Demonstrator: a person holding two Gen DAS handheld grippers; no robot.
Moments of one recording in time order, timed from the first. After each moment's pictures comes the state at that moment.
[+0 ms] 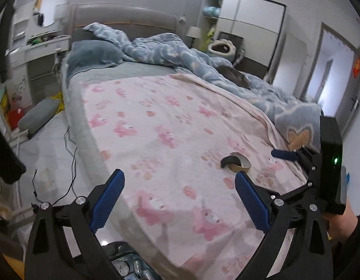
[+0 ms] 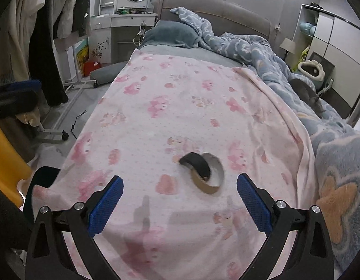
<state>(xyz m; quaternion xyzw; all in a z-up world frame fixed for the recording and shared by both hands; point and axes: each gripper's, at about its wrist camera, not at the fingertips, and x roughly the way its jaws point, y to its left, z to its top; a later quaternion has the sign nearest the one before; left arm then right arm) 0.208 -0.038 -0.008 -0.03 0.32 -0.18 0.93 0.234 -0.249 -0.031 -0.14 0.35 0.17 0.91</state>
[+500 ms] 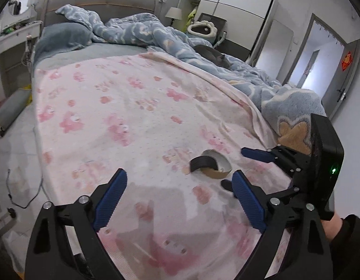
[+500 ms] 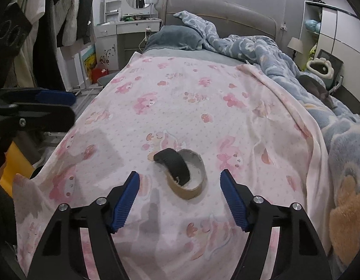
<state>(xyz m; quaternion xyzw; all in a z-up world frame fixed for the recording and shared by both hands) 0.265 -0.104 -0.039 -0.05 0.37 -0.25 0.89 0.265 -0.288 -0.058 -0.12 0.34 0.22 0.91</state>
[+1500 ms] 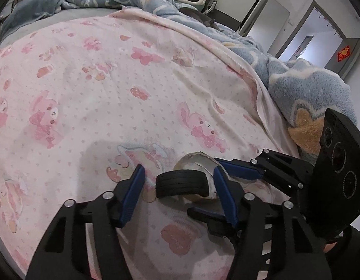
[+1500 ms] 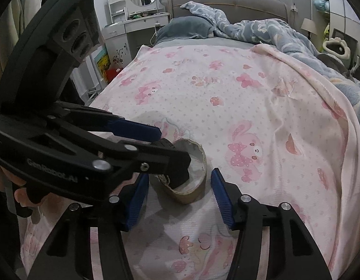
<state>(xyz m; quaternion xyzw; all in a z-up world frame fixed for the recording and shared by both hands) 0.338 -0.178 -0.102 -0.05 0.46 -0.31 0.83 0.294 -0.300 -0.087 -0.06 0.37 0.28 0.88</state>
